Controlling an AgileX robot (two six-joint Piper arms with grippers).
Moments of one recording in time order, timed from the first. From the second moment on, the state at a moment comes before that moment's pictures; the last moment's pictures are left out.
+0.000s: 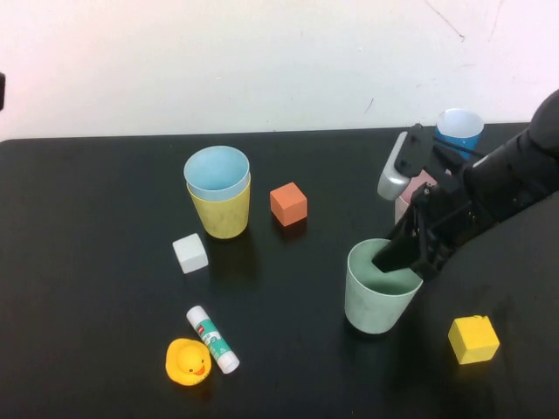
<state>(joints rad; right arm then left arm) 0.29 1.87 -1.31 0.75 0.91 -1.26 -0.29 0.82 -1.26 -0.14 0.85 0.23</state>
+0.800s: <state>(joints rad) 0.29 1.86 -1.78 0.23 1.12 -0.83 -0.29 0.82 -1.14 -0.17 0.76 0.20</state>
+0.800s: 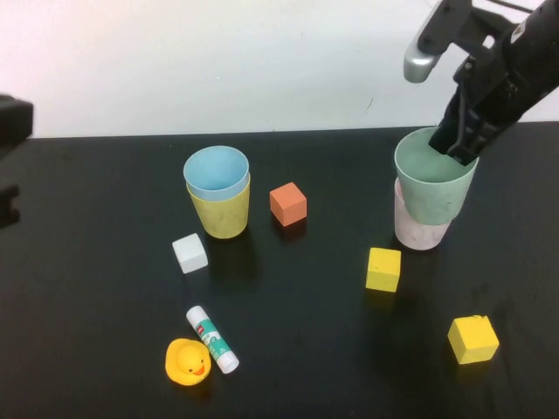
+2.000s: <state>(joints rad) 0.29 1.89 -1.80 0.17 0.99 -0.79 -0.29 0.82 -1.10 -0.21 0.70 0.20</state>
